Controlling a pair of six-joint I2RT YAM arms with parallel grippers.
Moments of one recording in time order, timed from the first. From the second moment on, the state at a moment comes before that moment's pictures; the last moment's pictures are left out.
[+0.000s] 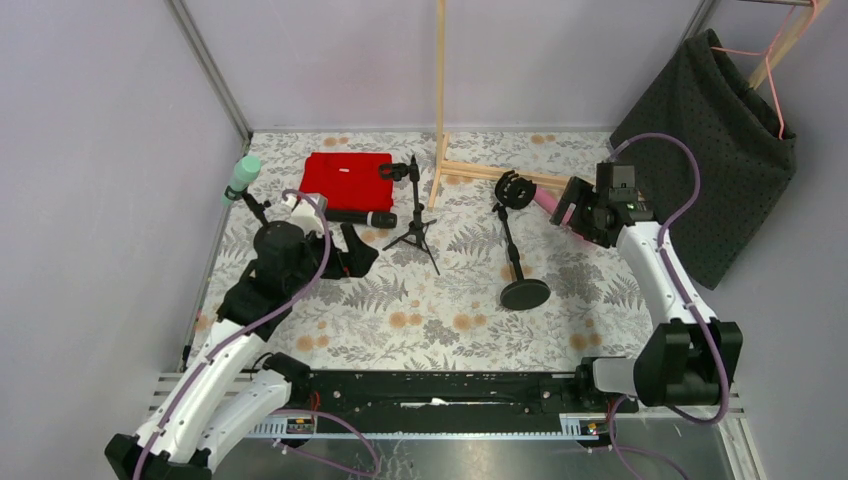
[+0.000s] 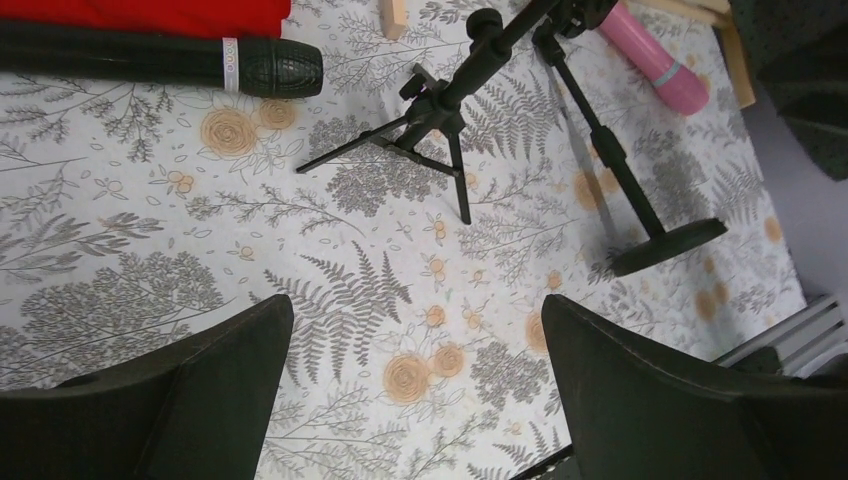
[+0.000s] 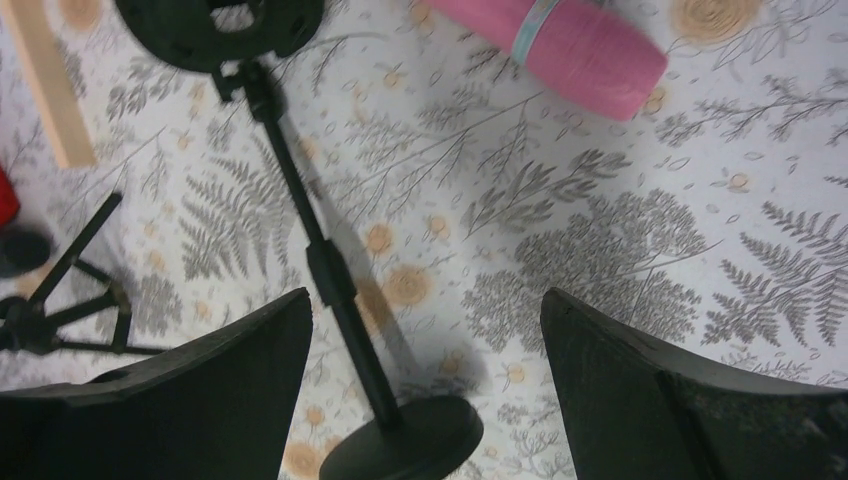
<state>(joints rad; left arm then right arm) -0.42 0.72 0.74 -0.46 0.12 -0.47 0.04 1.29 1.07 -0.70 -0.02 0.46</state>
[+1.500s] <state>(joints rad) -0.42 0.70 0.73 -0.48 0.09 -0.40 -0.04 2.12 1.60 -0.84 0.06 0.10</state>
